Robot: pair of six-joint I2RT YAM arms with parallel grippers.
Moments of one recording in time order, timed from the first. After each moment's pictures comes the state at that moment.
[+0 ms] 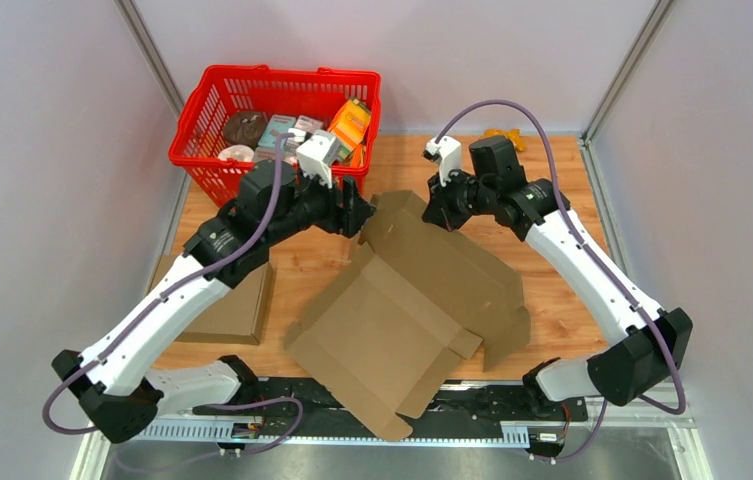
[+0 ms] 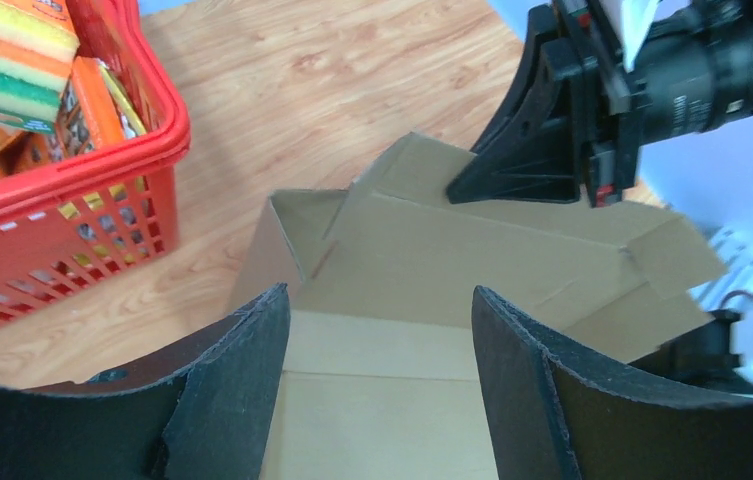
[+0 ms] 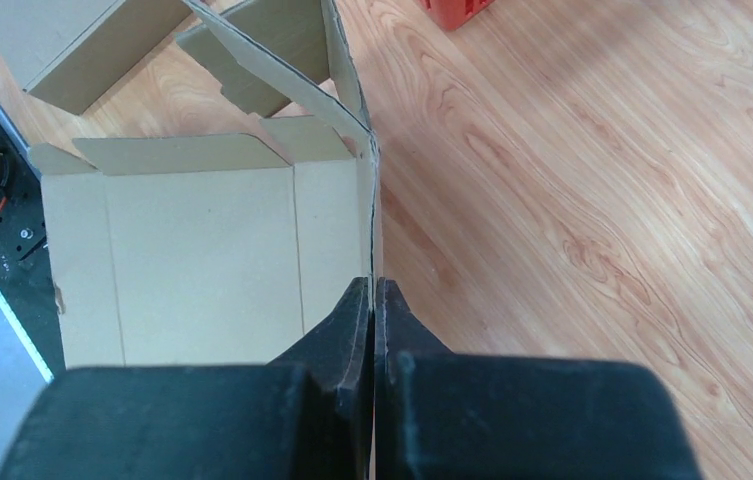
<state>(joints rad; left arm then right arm) -0.72 1.11 1.32 -0.49 0.05 -0.29 0.50 1.39 1.42 -0.71 -0.41 -0.11</state>
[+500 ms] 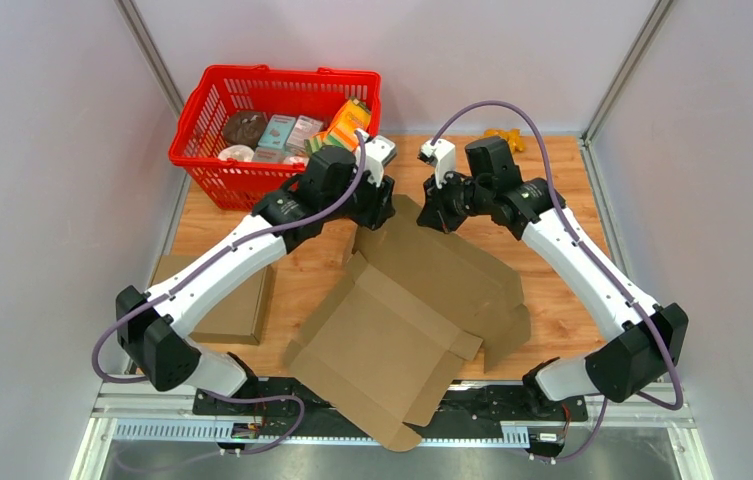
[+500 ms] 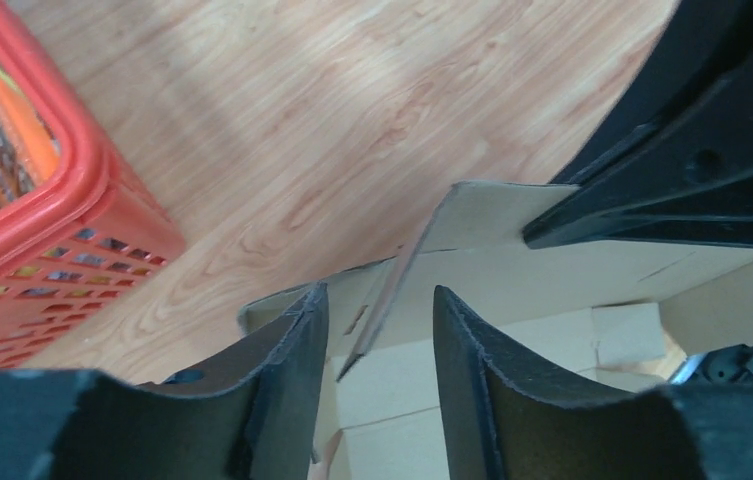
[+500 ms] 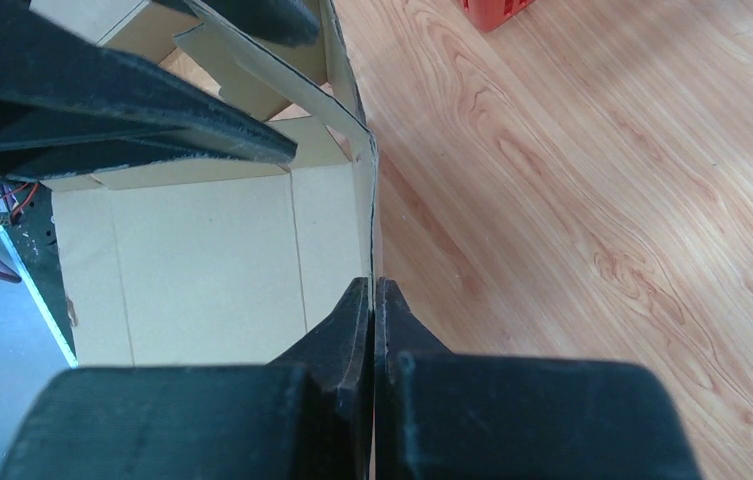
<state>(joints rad) -0.73 1.44 1.40 -0.47 0.09 -0.09 0.50 1.41 1.42 -0.71 -0.47 -0.11</state>
